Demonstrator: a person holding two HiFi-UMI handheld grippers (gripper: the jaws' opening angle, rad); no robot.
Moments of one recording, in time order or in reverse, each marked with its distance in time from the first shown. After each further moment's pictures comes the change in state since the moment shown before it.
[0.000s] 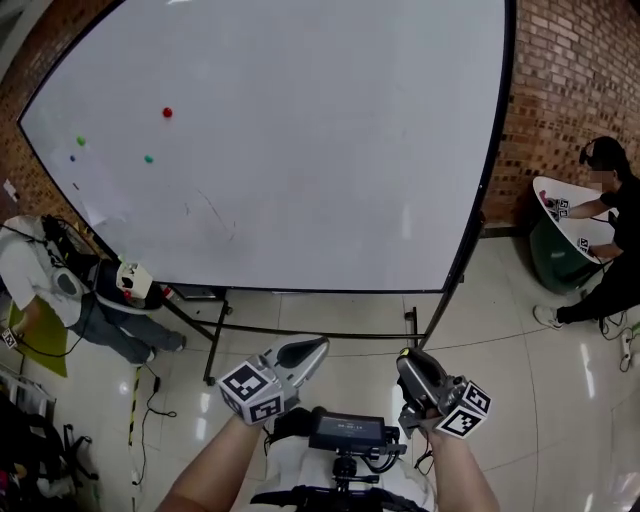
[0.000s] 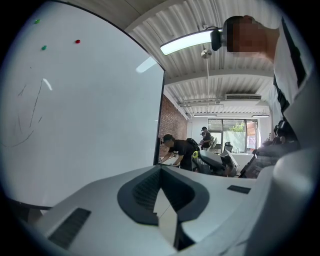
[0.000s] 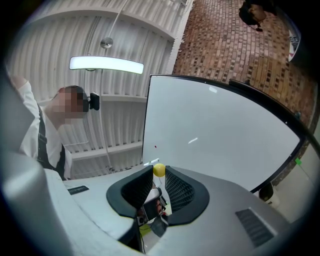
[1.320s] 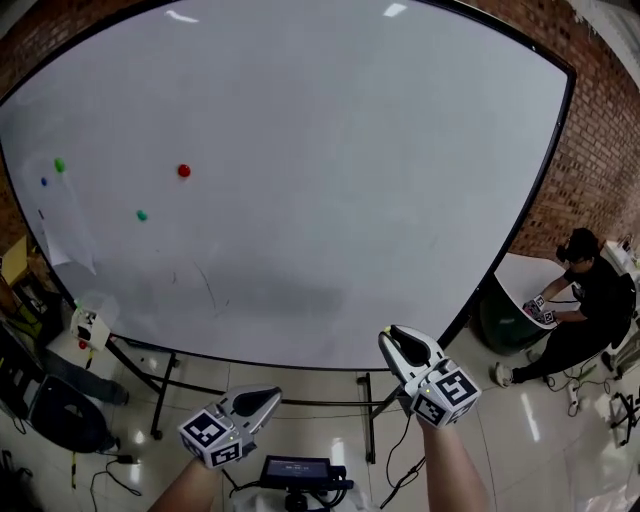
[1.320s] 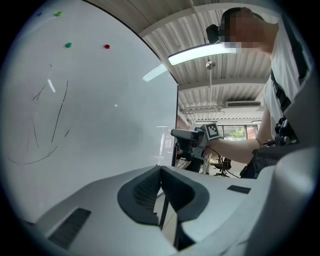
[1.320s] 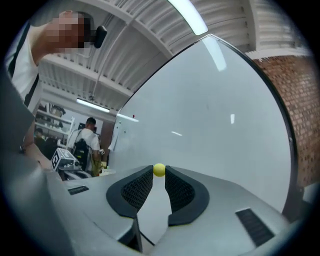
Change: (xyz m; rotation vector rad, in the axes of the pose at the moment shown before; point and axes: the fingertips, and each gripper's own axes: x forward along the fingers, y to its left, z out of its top) left arm -0.058 0.135 0.035 -0.009 -0.070 0.002; right arm 0.214 -0.066 0.075 -0.749 0.349 -0.300
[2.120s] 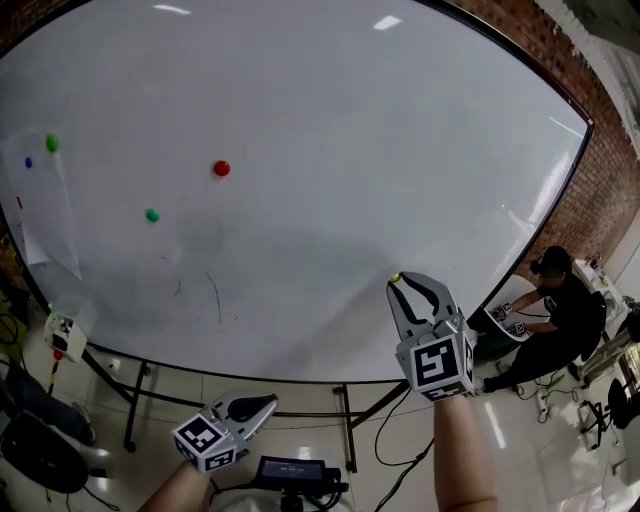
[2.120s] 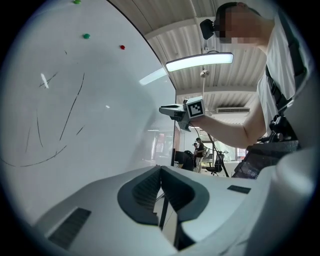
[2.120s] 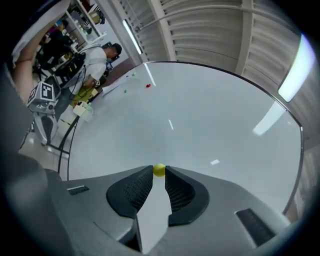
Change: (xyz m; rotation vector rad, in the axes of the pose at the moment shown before) left arm -0.025 0.067 -0.014 0.006 -0.053 -0.120; right arm 0.117 0.013 0.087 -0.839 0.280 -0.262
